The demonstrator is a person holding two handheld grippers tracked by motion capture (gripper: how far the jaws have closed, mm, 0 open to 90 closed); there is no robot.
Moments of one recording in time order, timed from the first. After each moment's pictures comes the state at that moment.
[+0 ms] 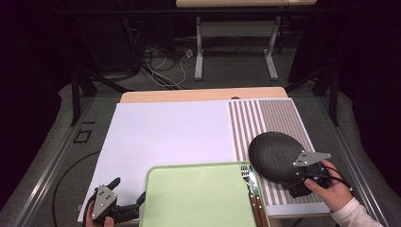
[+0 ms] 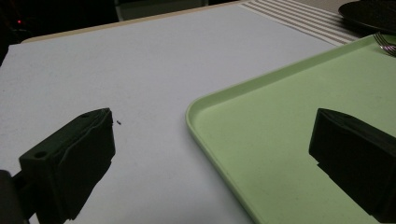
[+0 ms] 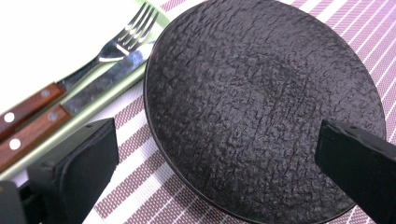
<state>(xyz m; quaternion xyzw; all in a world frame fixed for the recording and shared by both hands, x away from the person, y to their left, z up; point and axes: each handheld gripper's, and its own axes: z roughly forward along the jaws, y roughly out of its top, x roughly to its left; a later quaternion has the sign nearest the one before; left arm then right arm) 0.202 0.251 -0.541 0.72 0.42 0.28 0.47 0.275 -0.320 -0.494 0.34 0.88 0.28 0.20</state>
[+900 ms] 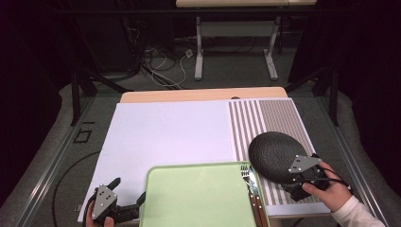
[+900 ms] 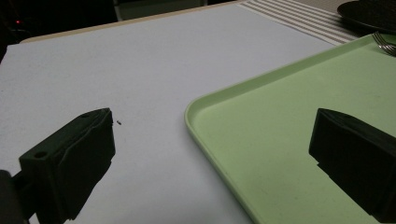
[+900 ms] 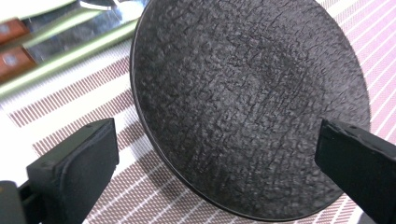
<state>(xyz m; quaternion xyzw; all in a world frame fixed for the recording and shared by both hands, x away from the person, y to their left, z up) 0.202 0.250 -0.541 0.72 0.42 0.28 0.47 0.276 -0.319 -0.505 0.26 0.91 0.22 0.23</state>
